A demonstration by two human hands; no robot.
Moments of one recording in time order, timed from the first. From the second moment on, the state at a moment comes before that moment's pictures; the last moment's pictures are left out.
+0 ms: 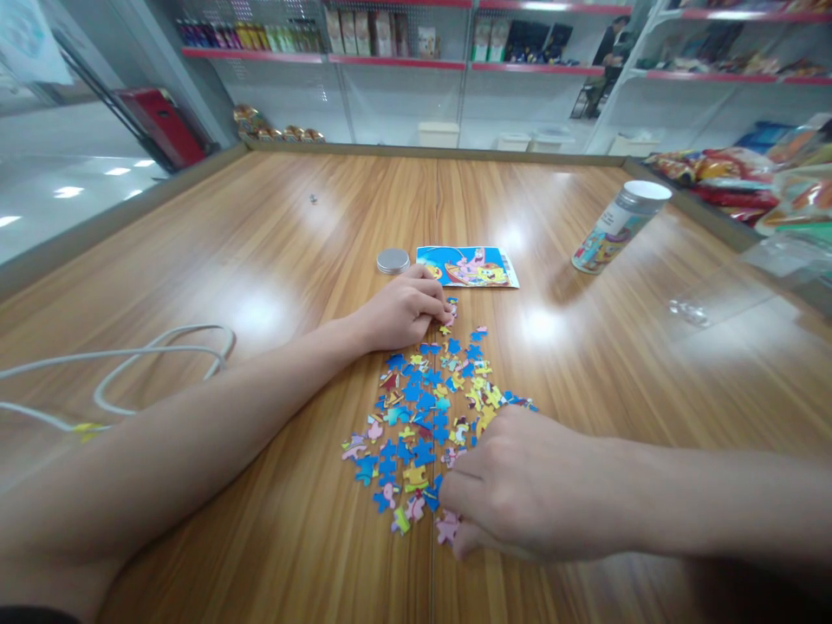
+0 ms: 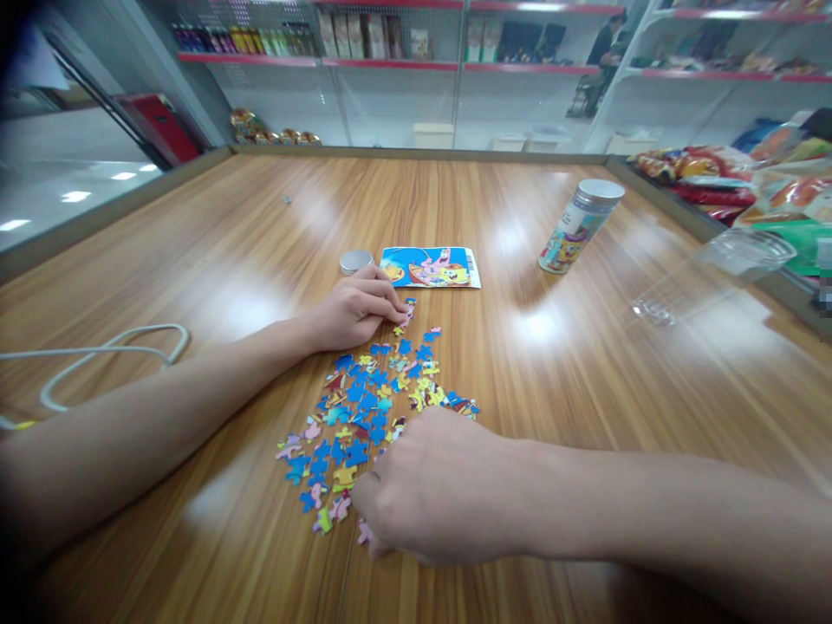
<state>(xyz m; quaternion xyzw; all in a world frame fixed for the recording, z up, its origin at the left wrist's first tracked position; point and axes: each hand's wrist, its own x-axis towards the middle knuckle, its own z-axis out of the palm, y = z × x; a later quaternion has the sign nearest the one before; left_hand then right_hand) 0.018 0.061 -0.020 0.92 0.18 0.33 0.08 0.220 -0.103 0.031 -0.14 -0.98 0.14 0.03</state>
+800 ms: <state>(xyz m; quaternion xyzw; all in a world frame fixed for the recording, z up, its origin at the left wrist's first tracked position) 0.015 0.061 -0.024 0.92 0.19 0.33 0.03 0.227 -0.063 0.041 -0.22 -0.88 0.36 0.20</state>
